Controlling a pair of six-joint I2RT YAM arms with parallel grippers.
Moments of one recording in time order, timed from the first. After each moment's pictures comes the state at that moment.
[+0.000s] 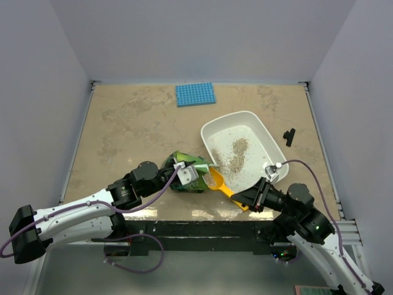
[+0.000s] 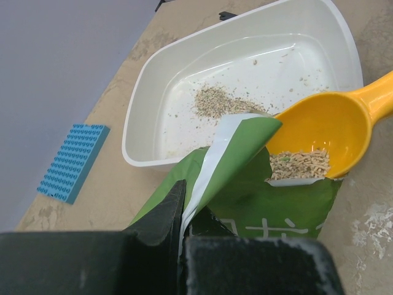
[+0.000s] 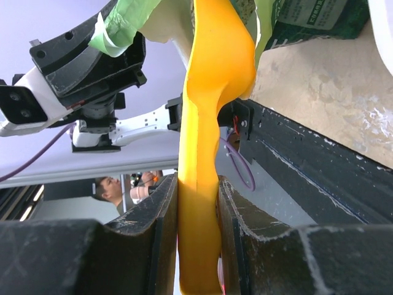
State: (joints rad) left arm -1.05 0.86 0.55 0.17 -0.05 0.46; right arm 0.63 0.01 0.31 -0.51 -0.45 1.39
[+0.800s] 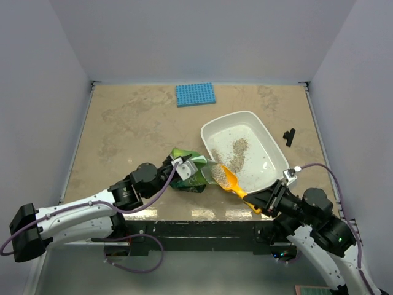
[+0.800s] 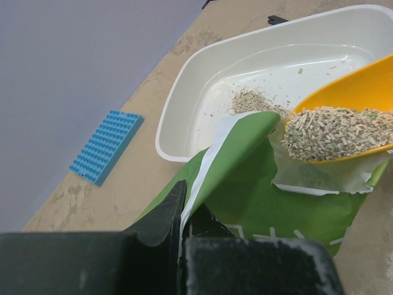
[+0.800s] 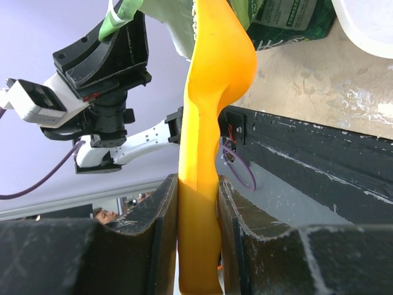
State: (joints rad) left arm -1.06 0.86 0.53 0.26 -0.22 0.44; right arm 0.63 0.01 0.58 -0.87 -0.31 1.38
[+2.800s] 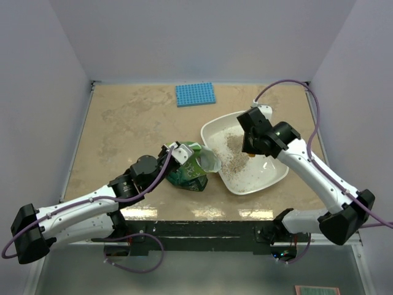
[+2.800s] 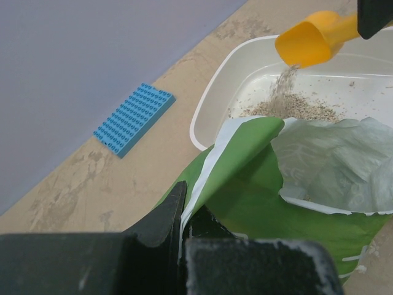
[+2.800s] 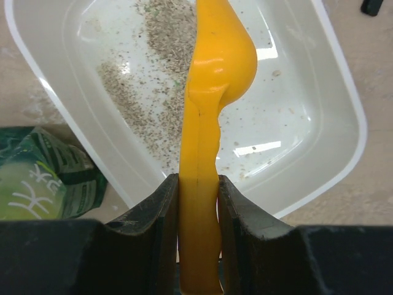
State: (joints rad) left arm -1.00 0.91 0.60 0.24 -0.35 0.34; right arm 0.63 1.25 1.29 -1.06 0.43 0.69
